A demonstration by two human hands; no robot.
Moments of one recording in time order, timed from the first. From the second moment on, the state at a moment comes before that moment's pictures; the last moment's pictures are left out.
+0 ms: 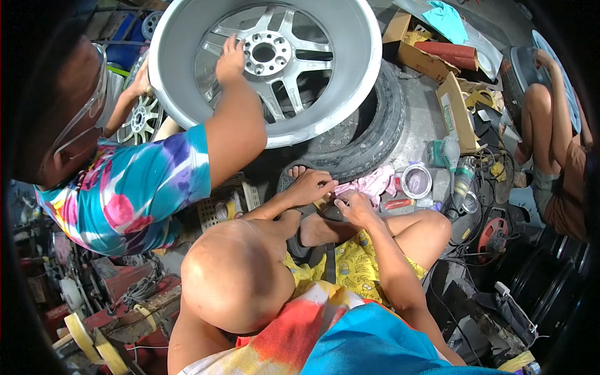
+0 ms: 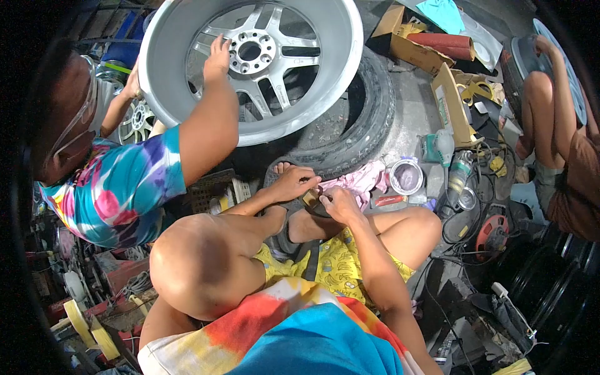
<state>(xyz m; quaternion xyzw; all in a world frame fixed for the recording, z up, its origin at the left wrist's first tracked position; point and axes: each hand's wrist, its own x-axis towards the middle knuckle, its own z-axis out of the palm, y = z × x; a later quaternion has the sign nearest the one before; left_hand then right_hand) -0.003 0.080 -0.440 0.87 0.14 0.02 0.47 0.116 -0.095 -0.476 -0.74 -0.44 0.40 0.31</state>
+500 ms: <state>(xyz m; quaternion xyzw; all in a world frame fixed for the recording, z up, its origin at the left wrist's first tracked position) -0.003 0.080 -0.433 0.87 0.15 -0.01 0.46 0.113 -0.097 -0.490 -0.74 -0.45 0.39 0.31</state>
